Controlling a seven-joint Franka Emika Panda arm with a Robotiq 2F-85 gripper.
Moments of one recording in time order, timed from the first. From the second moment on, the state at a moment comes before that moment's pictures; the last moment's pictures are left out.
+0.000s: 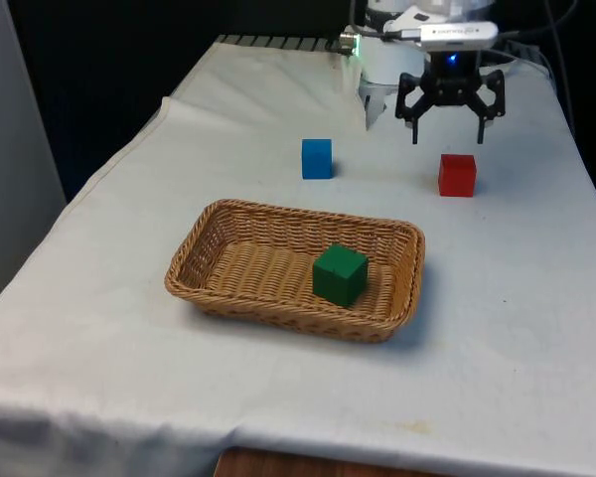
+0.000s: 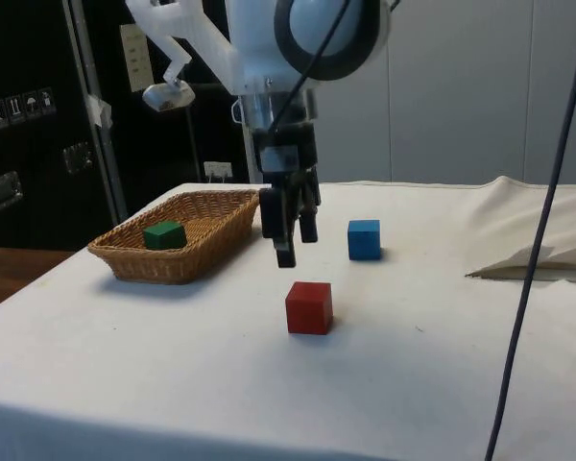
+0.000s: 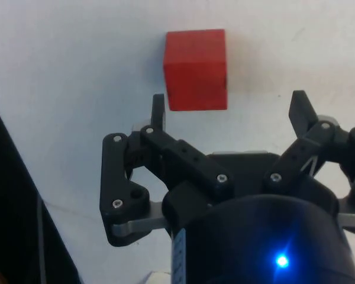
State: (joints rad) arm 0.37 0.13 -0.18 -2.47 0.18 2.57 0.04
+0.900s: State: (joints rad) arm 0.37 0.20 -0.08 -2.51 0.26 2.70 0.00
